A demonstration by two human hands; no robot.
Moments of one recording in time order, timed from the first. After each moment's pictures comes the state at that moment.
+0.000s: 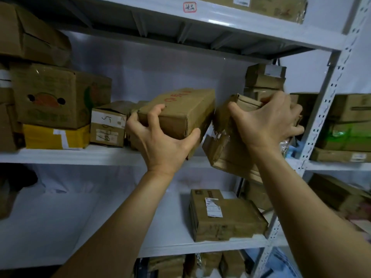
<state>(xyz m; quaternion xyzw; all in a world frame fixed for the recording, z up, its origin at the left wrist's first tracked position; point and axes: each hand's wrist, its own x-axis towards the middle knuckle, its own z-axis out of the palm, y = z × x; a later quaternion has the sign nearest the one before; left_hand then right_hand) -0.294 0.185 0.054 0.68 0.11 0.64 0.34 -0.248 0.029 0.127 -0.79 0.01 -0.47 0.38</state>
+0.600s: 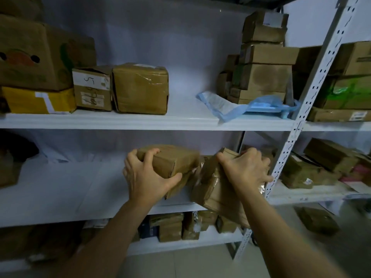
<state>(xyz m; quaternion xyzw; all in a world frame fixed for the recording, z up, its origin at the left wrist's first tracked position) -0.320 0.175 -0.112 0.87 0.18 0.39 0.26 -0.240 -0.019 -0.066 -0.91 0.11 -0.22 0.34</state>
